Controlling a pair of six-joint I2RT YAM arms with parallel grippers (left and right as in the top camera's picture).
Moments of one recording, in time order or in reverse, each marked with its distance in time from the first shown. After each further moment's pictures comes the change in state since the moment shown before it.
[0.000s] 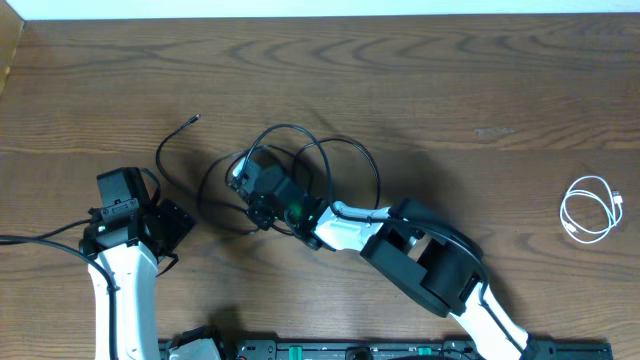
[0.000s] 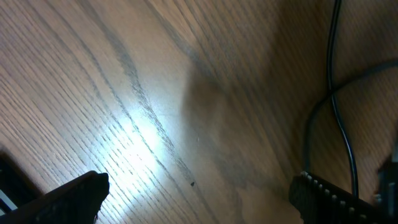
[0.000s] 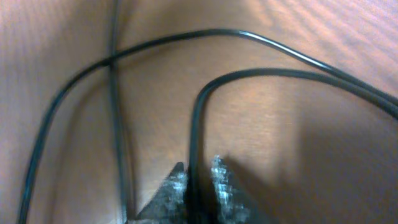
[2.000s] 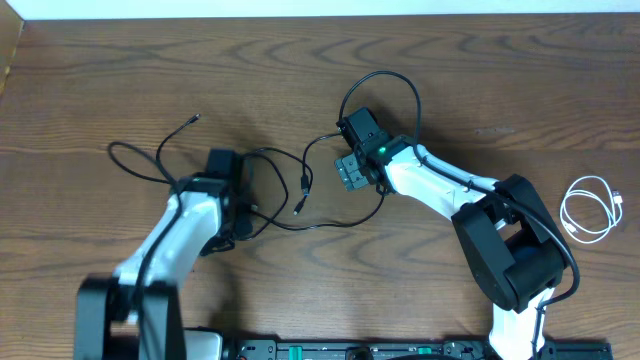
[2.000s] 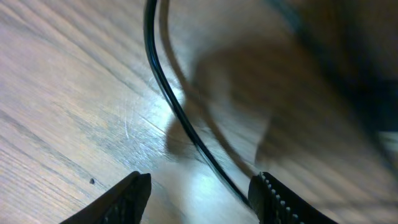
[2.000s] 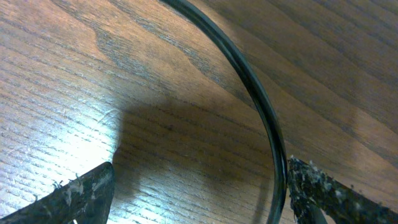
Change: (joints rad) left arm -0.458 0.327 0.000 0.102 -0.038 -0.053; right arm -0.359 -0.259 -0.015 -0.793 0.203 0.072
